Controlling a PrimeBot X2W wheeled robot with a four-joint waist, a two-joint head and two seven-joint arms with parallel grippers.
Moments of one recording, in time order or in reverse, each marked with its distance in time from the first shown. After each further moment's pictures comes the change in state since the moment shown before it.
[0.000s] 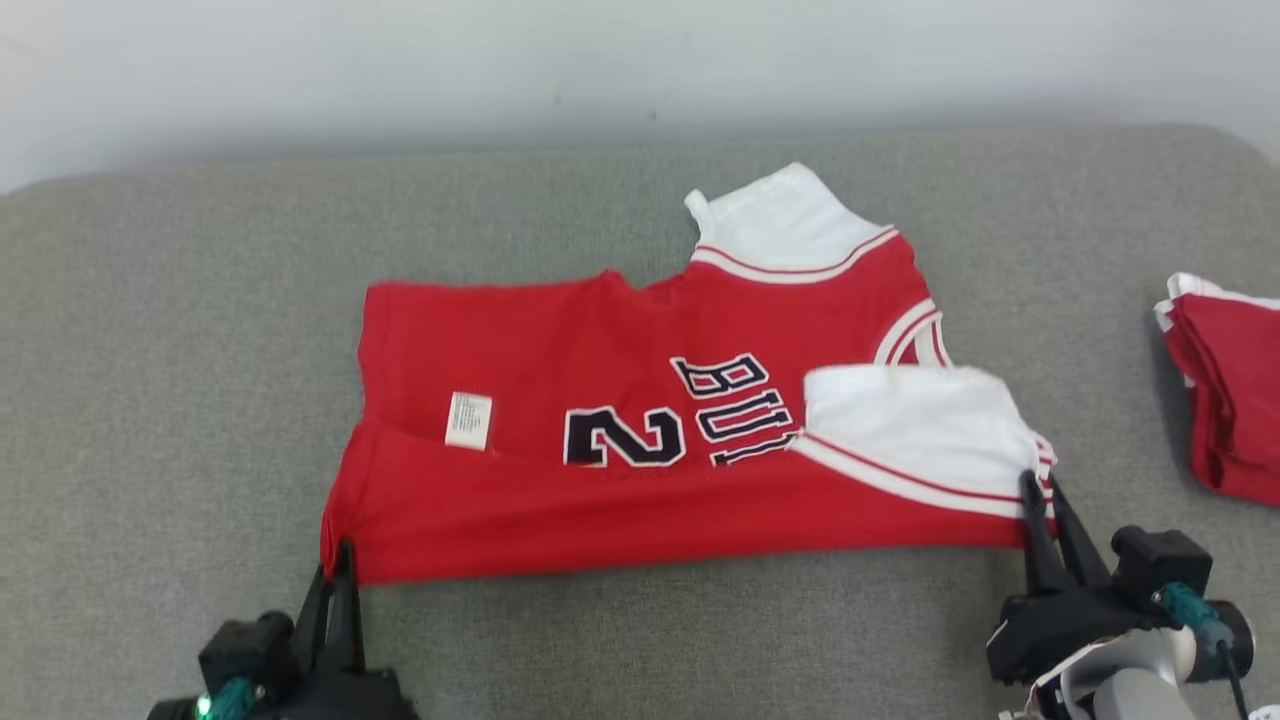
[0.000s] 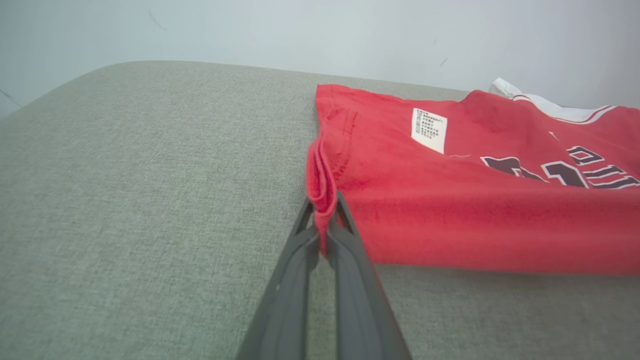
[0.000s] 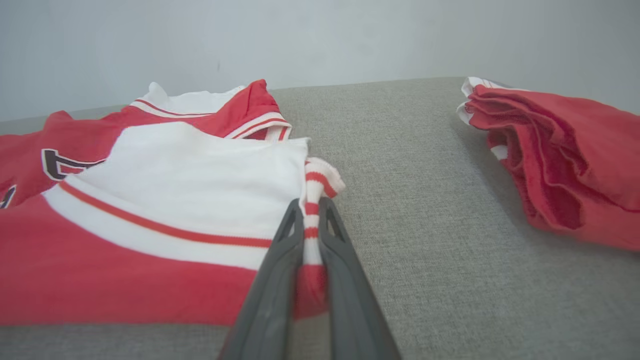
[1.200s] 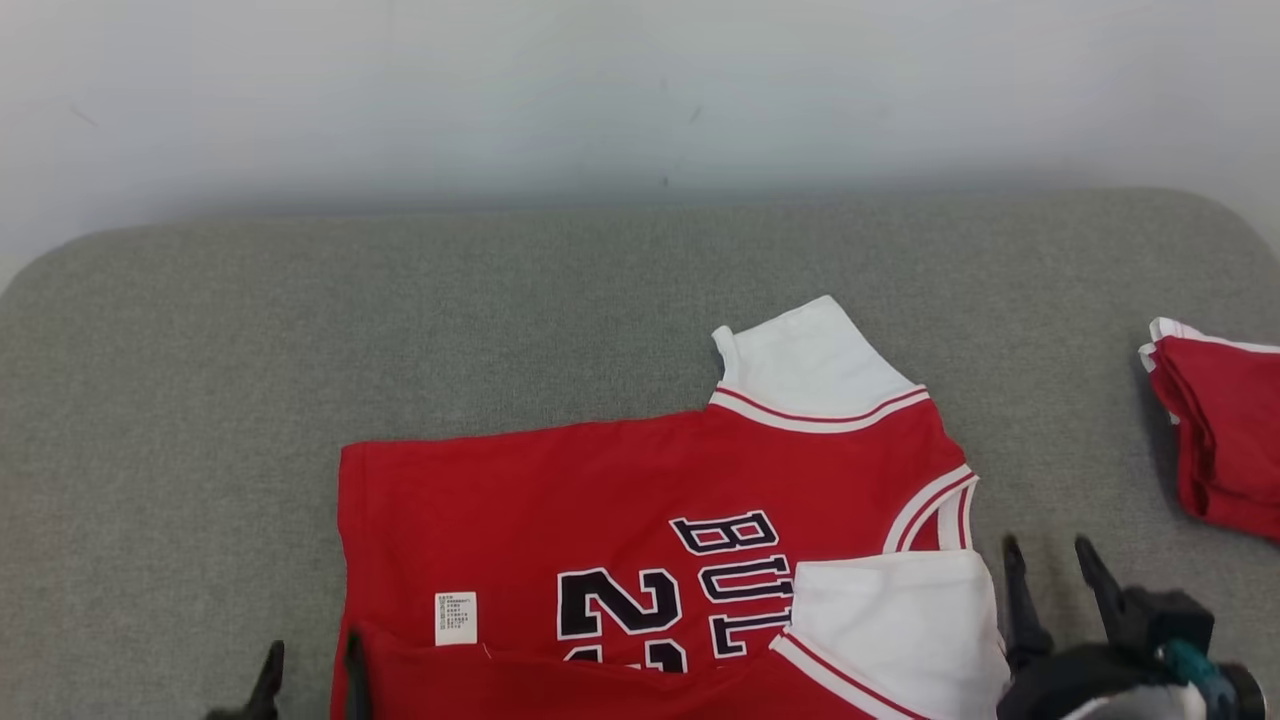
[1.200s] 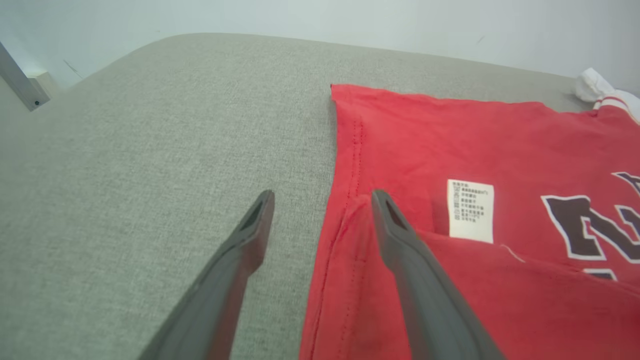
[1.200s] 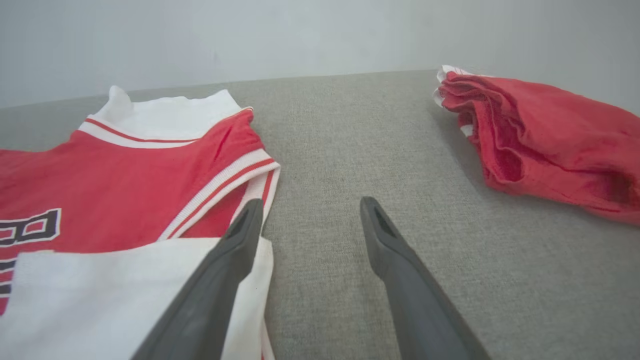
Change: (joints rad) left arm 0.181 0.002 0.028 -0.014 0.003 0.031 0.000; right arm 0.122 0.016 -0.021 0.000 -0.024 -0.001 0.000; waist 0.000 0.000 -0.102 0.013
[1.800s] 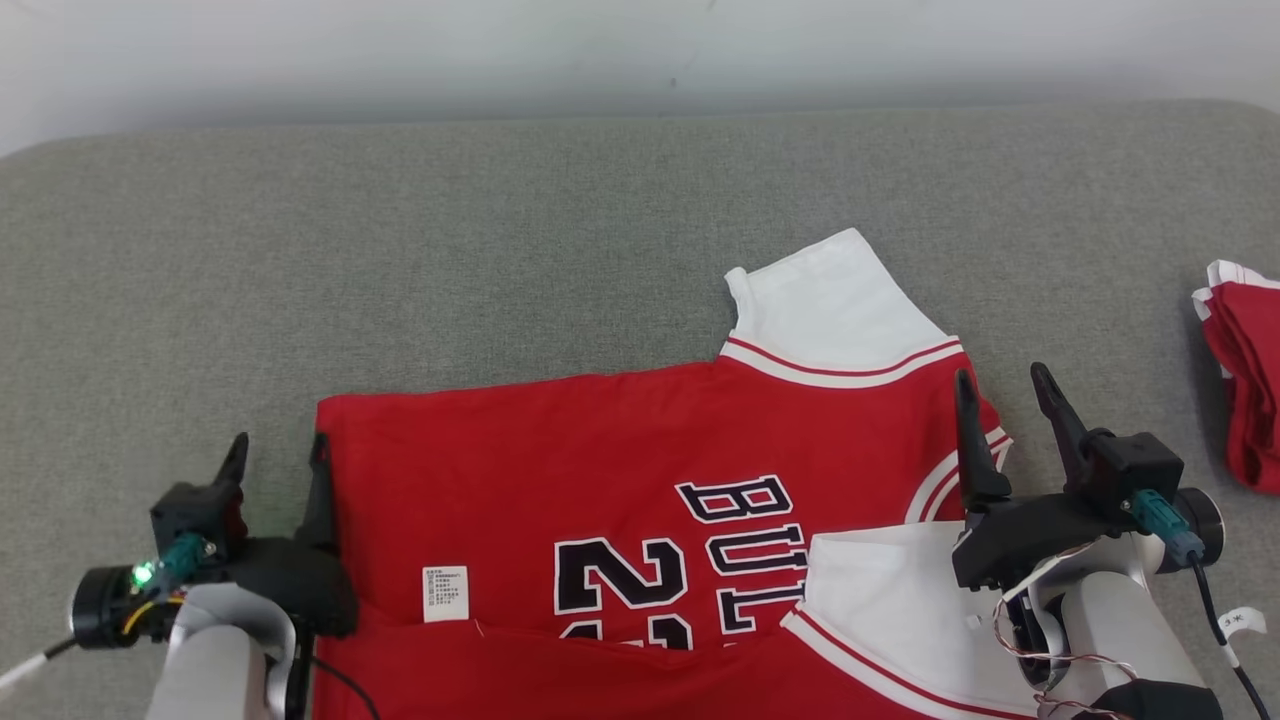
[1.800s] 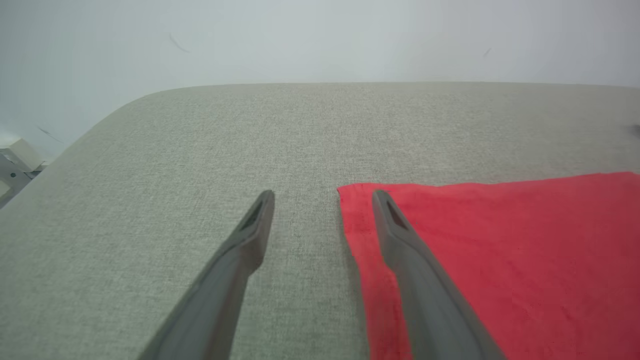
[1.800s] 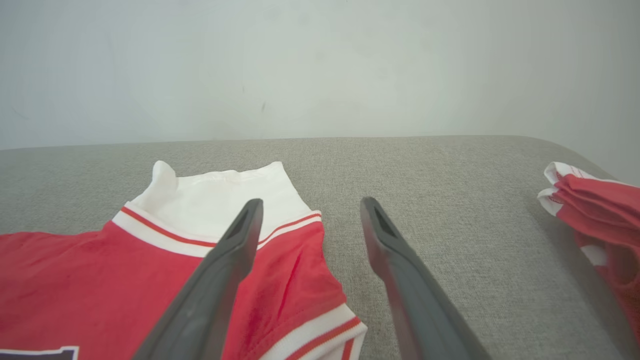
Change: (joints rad) left arm -0.443 0.079 0.003 0.275 0.058 -0.071 0.000; right arm -0.262 -0.012 0.098 -0.006 -0.003 0.000 0.000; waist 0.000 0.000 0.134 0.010
